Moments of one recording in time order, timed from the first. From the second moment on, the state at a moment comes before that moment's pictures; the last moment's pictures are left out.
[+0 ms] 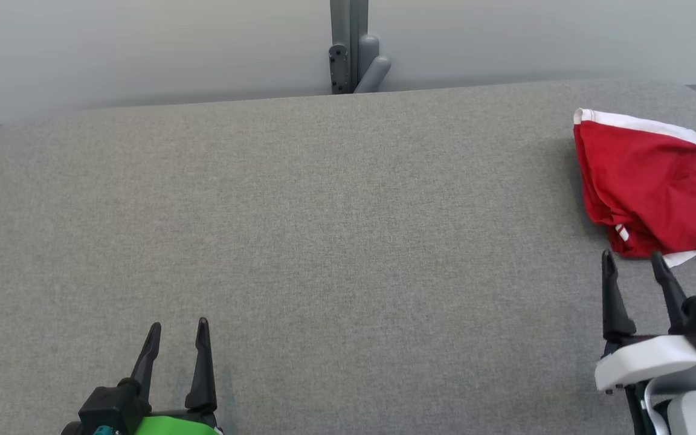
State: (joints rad) left arm 0.08 0.05 -0.09 0.16 -0.28 -0.06 -0.26; right arm -0.07 -0.11 -0.14 0.19 0.14 0.13 -0.25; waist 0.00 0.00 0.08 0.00
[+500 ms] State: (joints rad) left arm 0.08 0.05 -0.10 0.23 -0.26 -0.11 -0.26; right arm 0.05 -0.05 -0.14 0.18 -0.01 0.13 -0.26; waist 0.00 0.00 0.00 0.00
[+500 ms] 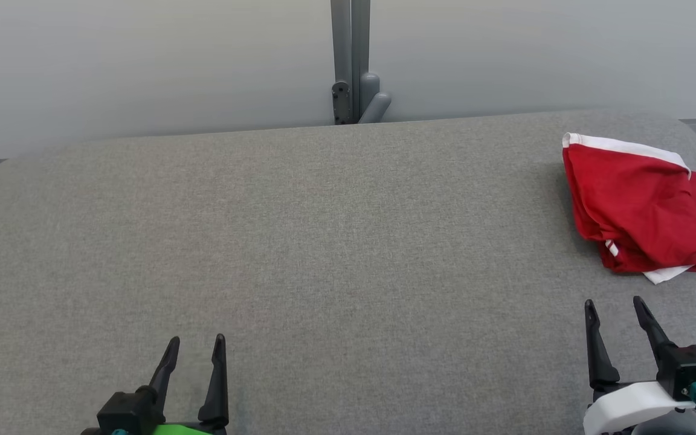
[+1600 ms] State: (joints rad) left arm 0.06 0.05 -0.11 0.27 -0.27 -0.13 -0.26; right arm 0.05 -0.05 -0.12 0.18 -0.01 0.13 -0.26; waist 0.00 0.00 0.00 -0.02
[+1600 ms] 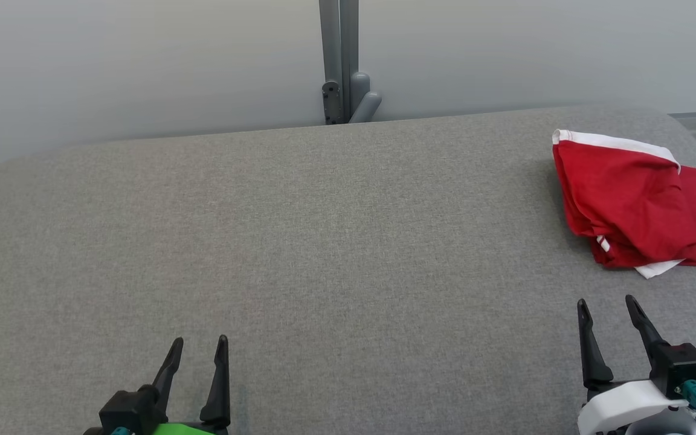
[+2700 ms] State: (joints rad) left arm 0.08 0.05 -0.10 0.33 -0.43 -0.13 -0.22; right arm 0.06 -0.04 -0.12 0.26 0.17 0.13 -0.20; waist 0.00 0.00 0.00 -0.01
